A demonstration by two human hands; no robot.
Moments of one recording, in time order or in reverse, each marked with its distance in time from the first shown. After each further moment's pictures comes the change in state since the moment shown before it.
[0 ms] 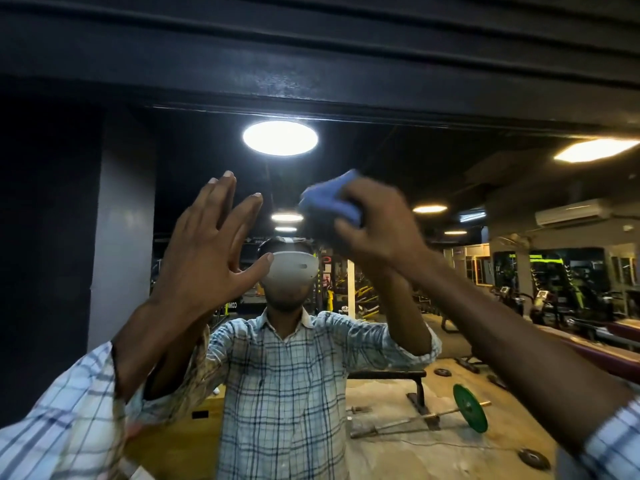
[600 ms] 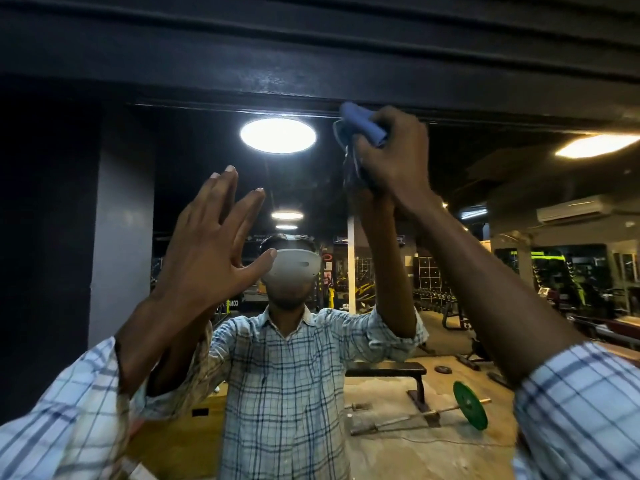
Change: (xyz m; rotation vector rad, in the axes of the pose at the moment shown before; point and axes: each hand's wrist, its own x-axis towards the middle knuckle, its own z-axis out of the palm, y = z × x) left_hand 0.012 0.019 0.008 0.021 -0.032 -0.009; right_hand 0.059 0.039 -0.031 0.027 0.355 0.334
